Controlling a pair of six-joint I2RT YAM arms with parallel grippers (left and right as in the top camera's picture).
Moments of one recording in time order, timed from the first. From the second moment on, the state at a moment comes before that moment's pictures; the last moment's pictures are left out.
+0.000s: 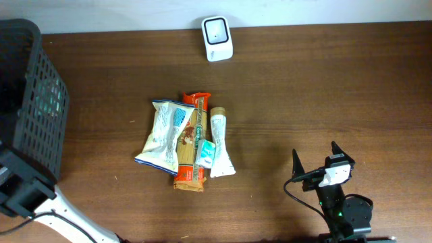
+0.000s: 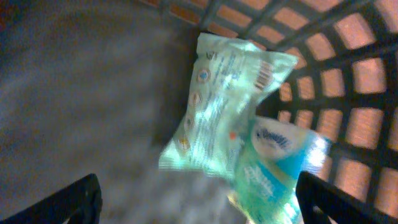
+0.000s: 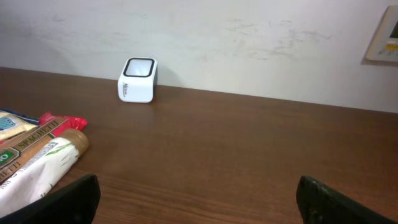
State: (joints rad) left arm 0.73 2.29 2.18 -1.06 0.35 0.26; right arm 0.05 0.01 0.01 -0.07 -0.10 -0.06
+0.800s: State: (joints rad) left arm 0.66 1.99 2.67 -1.36 0.41 0.04; right arm 0.05 0.01 0.01 -0.07 -0.10 -0.06
